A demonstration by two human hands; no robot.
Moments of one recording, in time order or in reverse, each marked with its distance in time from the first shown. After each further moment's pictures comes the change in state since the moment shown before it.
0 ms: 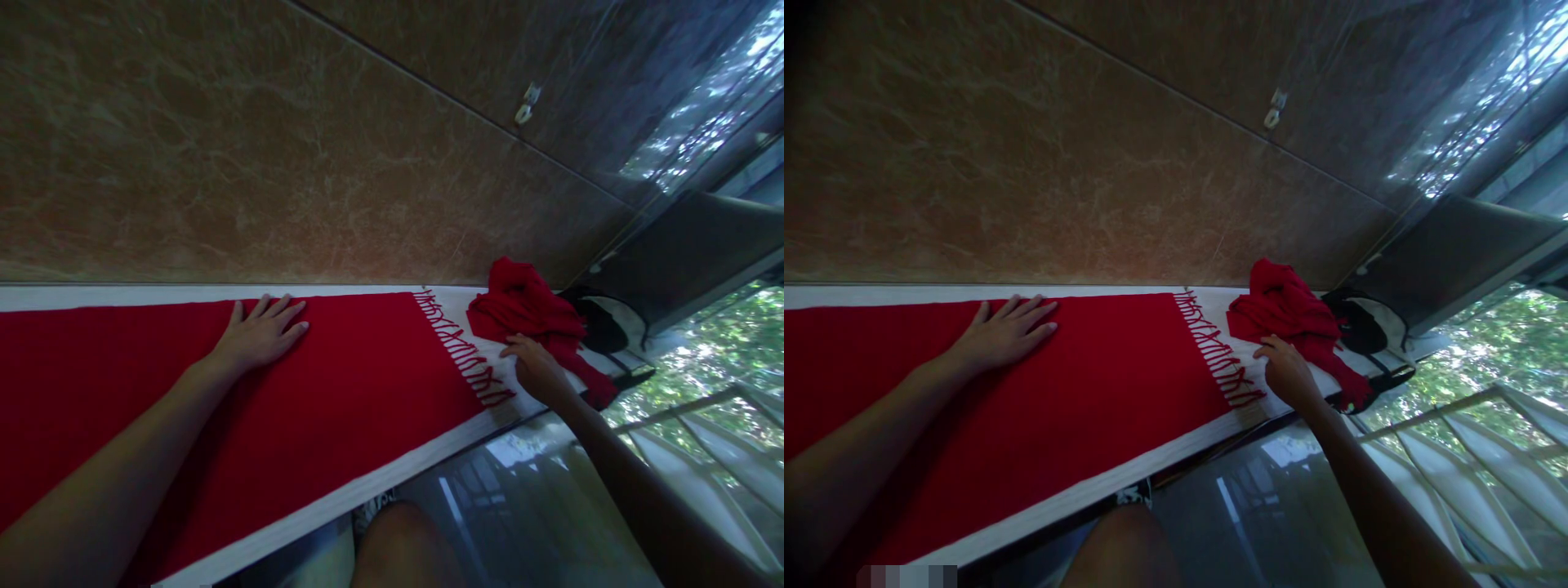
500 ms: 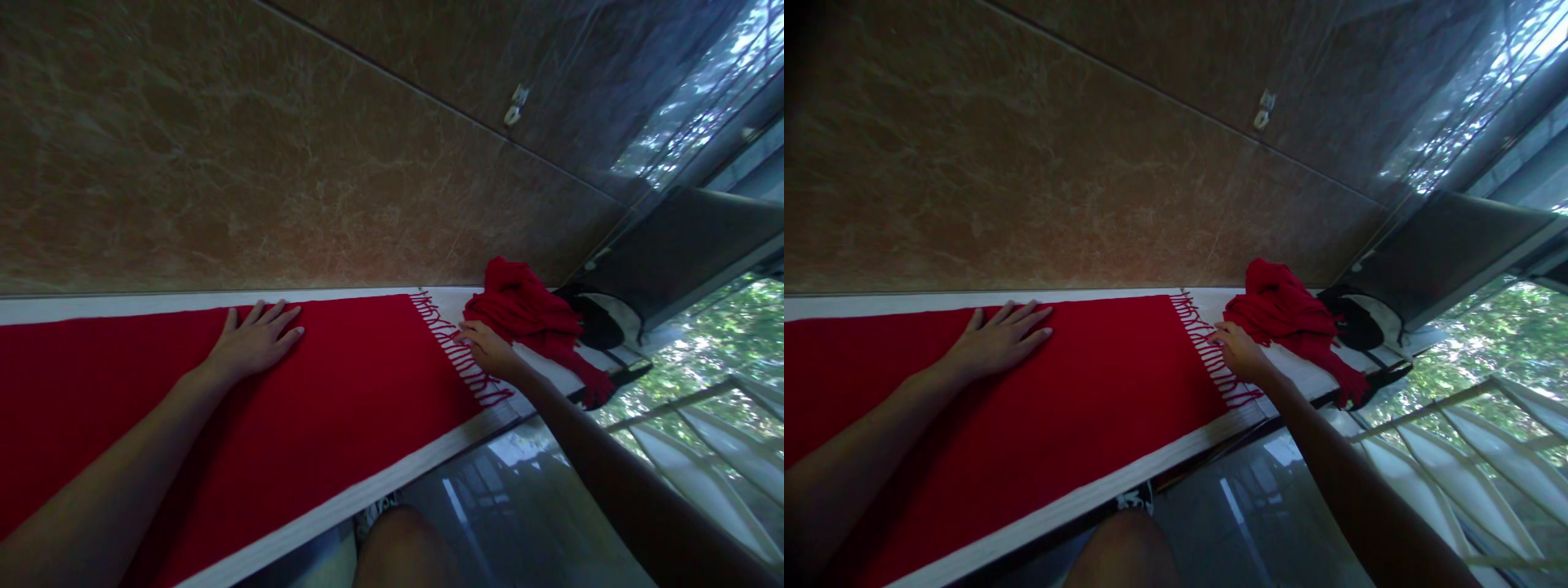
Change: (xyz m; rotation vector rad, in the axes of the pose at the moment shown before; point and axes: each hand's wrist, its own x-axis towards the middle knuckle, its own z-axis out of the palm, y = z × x) left_hand 0.000 0.000 -0.001 -0.019 0.014 0.007; right_hand 0.065 -0.049 0.031 0.162 -0.157 -0.088
